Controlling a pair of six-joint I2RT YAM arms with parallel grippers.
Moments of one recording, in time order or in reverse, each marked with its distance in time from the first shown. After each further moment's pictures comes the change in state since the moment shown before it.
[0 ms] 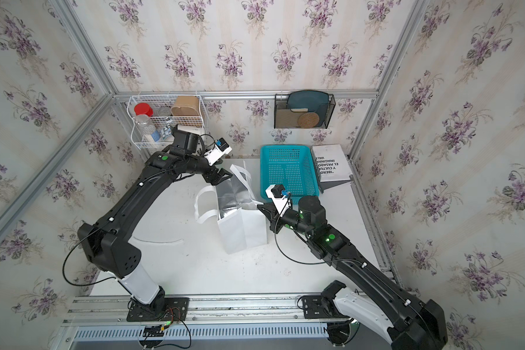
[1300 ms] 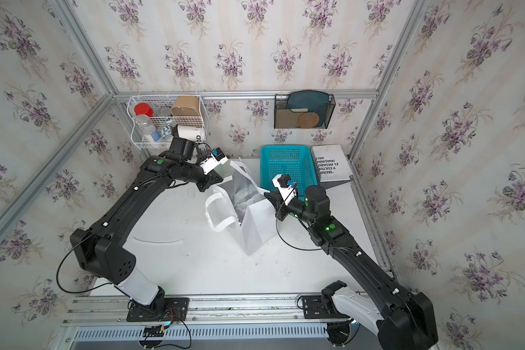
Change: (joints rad) left arm 0.004 -0.149 -0.184 -0.099 0.029 -0.043; right arm -0.174 0.115 0.037 0.100 -0.090 -0.087
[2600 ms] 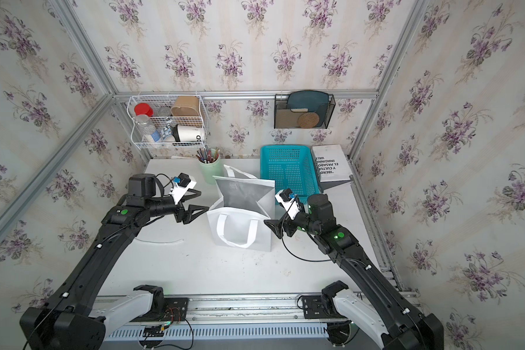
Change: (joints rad) left arm 0.222 -0.487 -0.632 0.366 0.375 0.003; right arm -0.021 -0.129 -0.019 -0.372 -0.031 -0.103
